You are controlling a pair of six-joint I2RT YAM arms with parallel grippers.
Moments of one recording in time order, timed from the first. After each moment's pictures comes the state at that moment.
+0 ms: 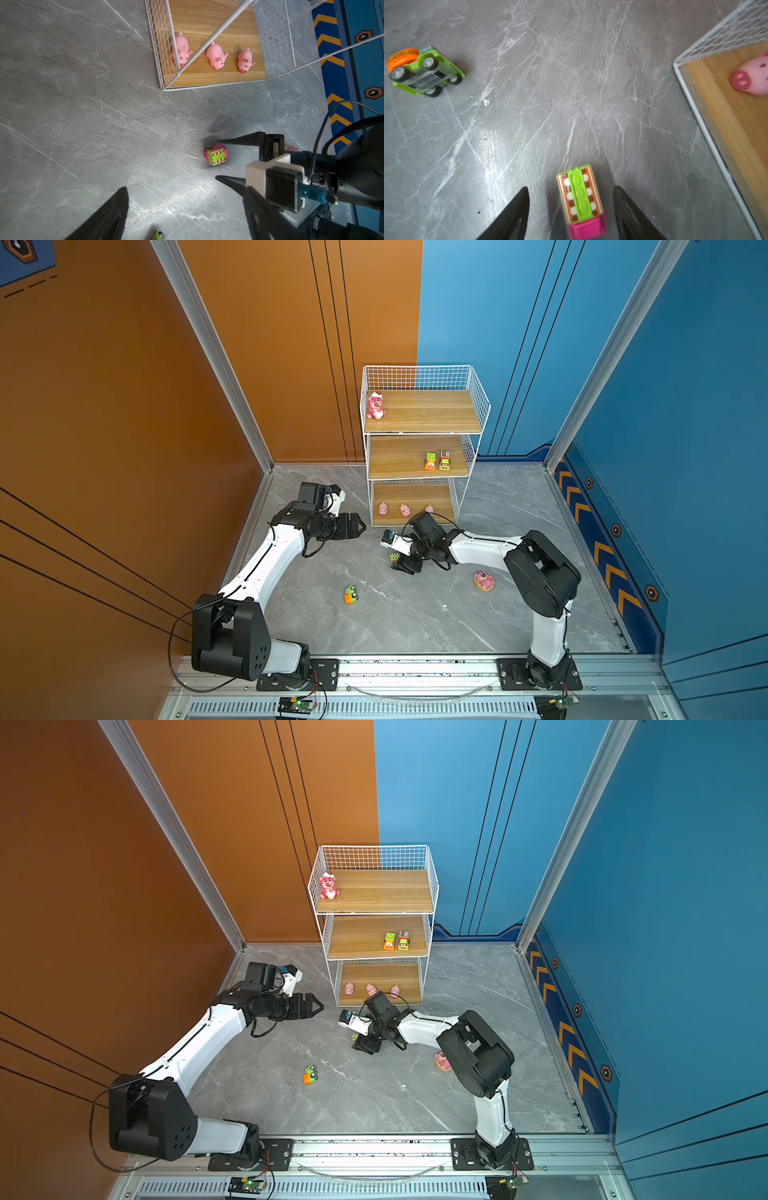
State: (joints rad) left arm -0.14 1.39 1.09 -0.66 0.40 -0.23; right arm 0.74 1.94 1.17 -0.14 -0.35 -0.48
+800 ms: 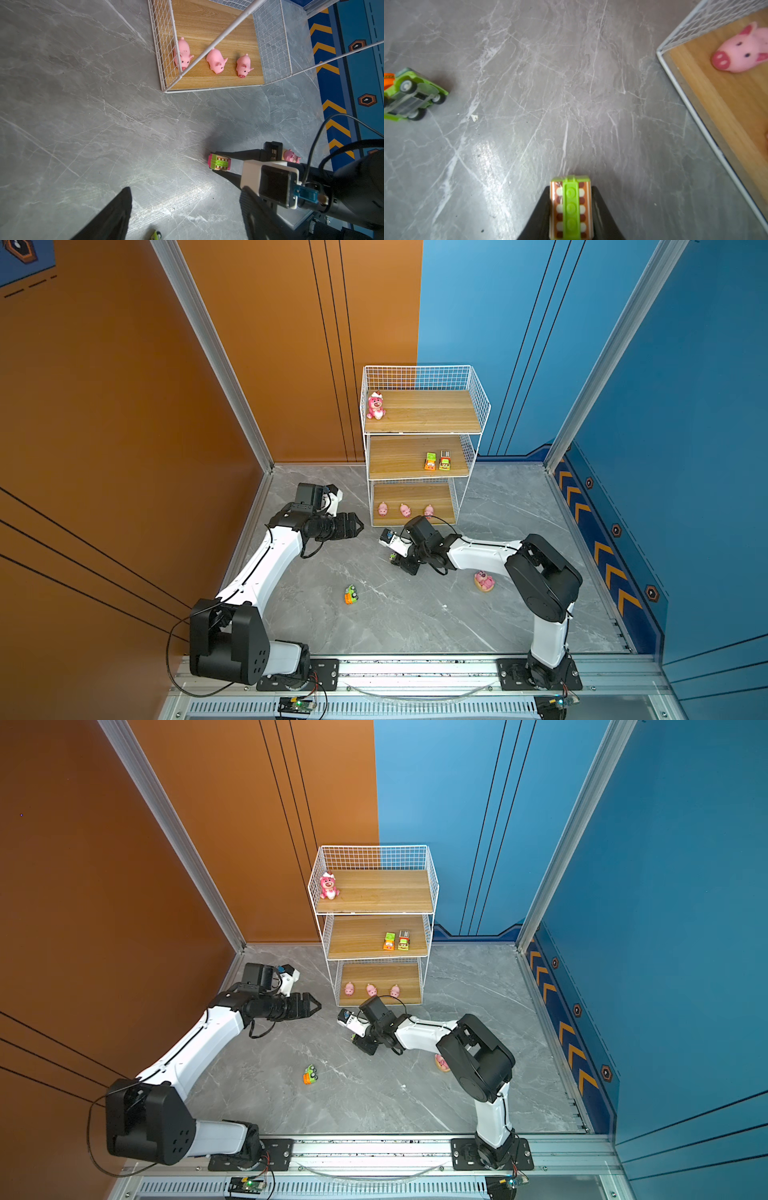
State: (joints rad) left arm -0.13 1.37 1.08 -0.65 0.41 -0.25; right arm 0.79 1.90 1.13 -0.09 -0.19 -0.27
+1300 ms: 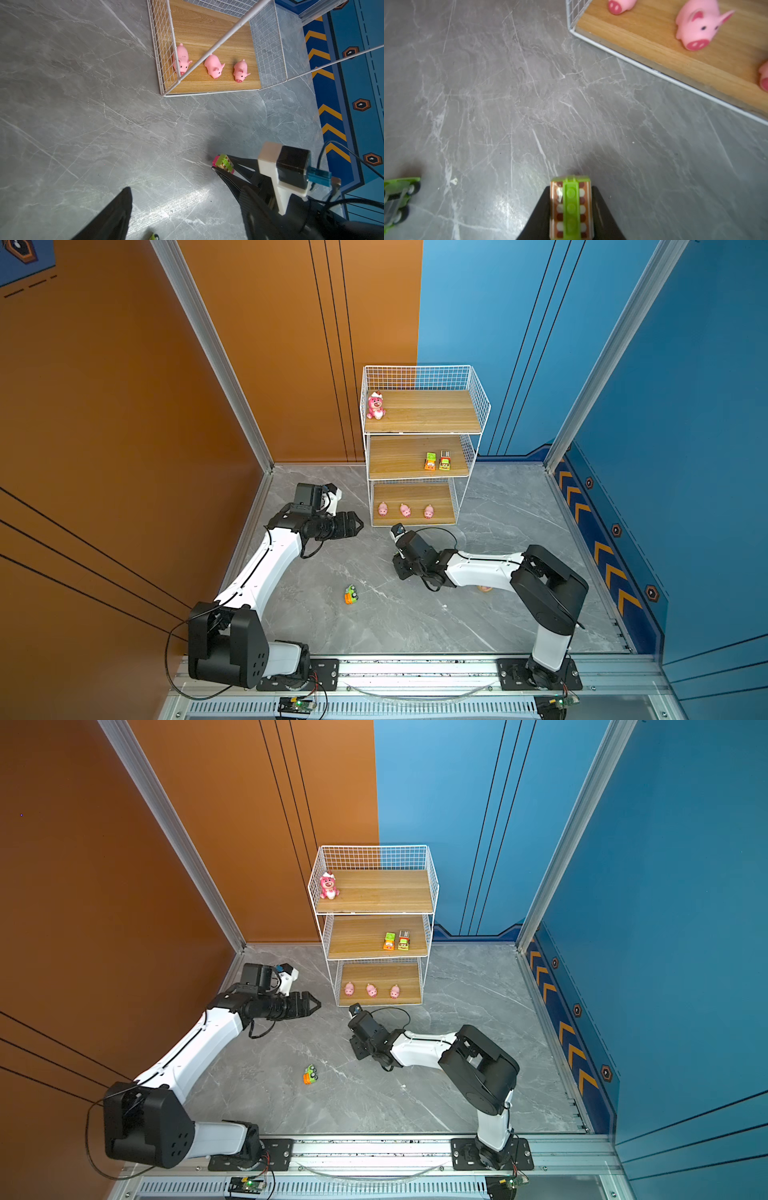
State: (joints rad) left arm -0.13 1.35 1.07 -0.63 0.41 -0.27; right arm 0.92 1.84 1.05 -0.03 0.21 0.37
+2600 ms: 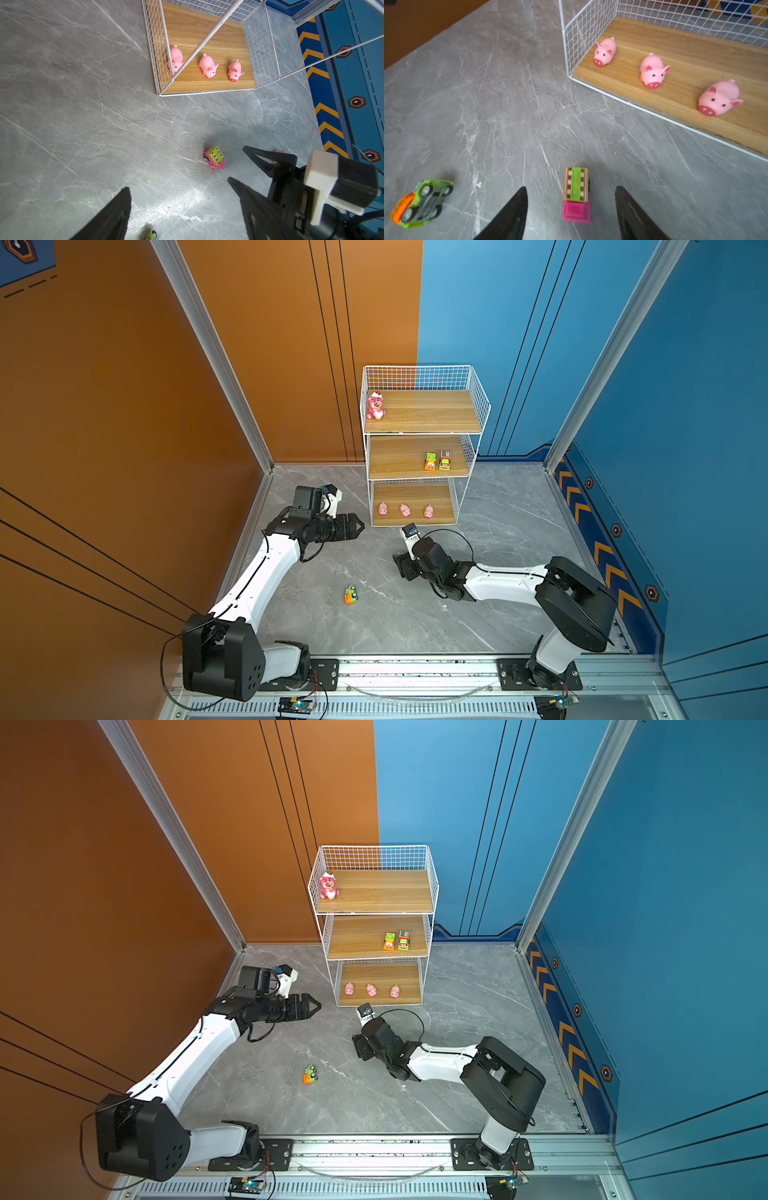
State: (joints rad) left arm -0.15 1.29 1.05 -0.63 0.39 -0.28; right arm 0.93 1.68 0.79 0.29 0.22 0.26
